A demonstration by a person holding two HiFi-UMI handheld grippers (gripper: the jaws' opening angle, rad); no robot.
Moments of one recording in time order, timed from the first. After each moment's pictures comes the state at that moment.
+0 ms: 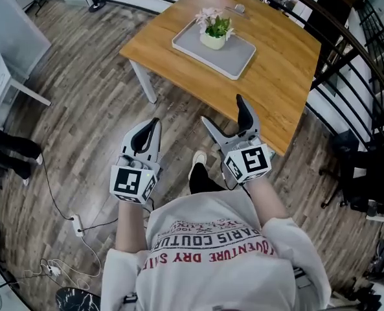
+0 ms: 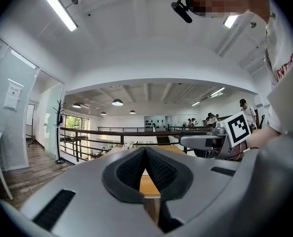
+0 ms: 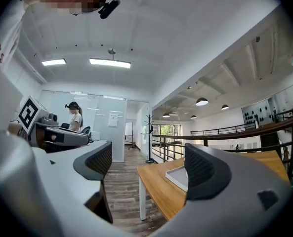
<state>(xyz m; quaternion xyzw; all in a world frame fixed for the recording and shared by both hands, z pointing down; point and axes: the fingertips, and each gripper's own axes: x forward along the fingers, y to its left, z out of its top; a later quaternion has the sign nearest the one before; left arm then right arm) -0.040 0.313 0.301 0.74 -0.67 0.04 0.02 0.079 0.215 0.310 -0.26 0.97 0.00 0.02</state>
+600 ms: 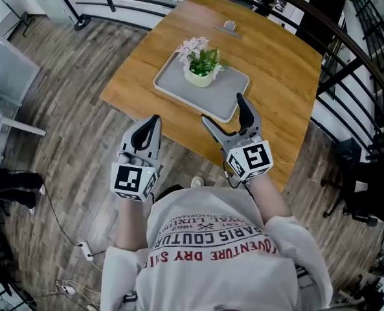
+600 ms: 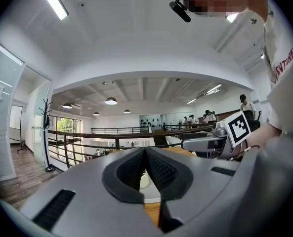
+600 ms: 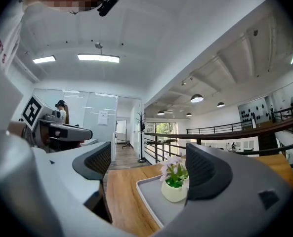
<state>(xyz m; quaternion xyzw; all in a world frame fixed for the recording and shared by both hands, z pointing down) -0.086 0.078 0.288 0.76 -0.65 0.05 0.00 0.043 -0.009 0.310 -0.29 0.96 -0.02 0.02</state>
